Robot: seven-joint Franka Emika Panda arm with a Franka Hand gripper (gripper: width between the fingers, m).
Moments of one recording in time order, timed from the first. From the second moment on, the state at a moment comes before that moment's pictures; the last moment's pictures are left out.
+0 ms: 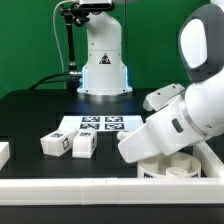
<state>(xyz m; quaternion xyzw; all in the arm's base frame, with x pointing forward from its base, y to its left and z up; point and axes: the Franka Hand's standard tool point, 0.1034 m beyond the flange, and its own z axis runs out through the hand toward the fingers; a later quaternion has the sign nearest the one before) 0.513 0.048 0.016 0.82 0.33 -0.45 0.10</state>
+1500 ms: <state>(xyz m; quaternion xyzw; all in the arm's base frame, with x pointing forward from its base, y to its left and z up) 0.565 0.041 0.106 0.87 0.37 -0.33 0.08</state>
